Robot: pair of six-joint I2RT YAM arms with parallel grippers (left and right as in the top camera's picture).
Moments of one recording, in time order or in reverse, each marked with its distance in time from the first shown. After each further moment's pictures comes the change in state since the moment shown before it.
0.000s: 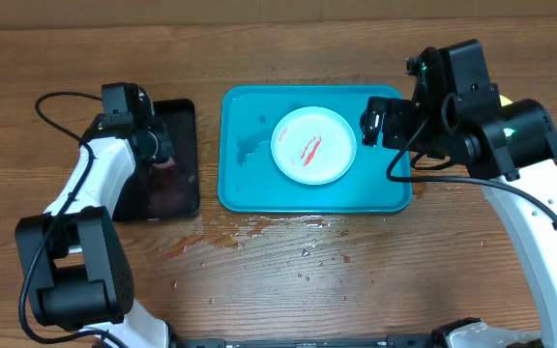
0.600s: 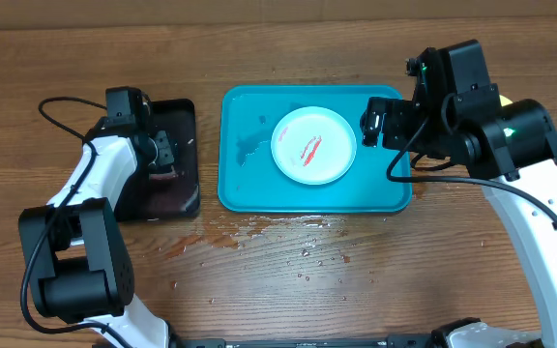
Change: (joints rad) left arm 0.003 0.037 0.000 -0.063 -0.068 -0.001; right arm 0.000 0.000 0.000 -0.004 0.000 0.000
